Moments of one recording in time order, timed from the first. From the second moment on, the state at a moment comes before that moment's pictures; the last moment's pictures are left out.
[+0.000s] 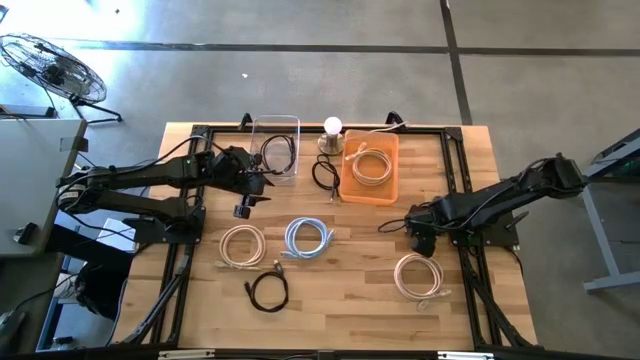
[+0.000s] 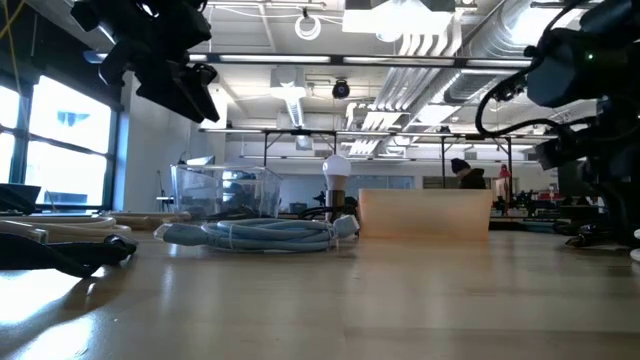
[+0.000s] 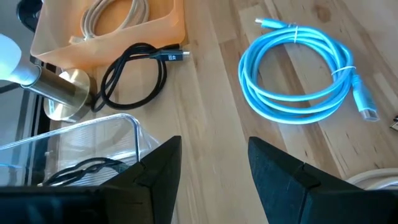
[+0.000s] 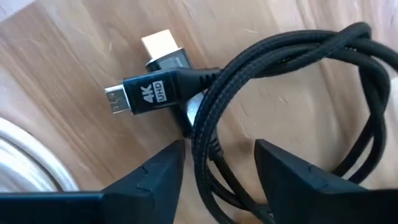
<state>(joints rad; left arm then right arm) 0.27 0.98 0.74 -0.51 0.10 0.52 0.16 1.19 0.43 -0.81 0.09 0.69</state>
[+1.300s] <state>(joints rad) 0.04 1.10 0.75 0.01 0.35 0.81 0.29 1.22 0.90 -0.17 0.07 0.09</state>
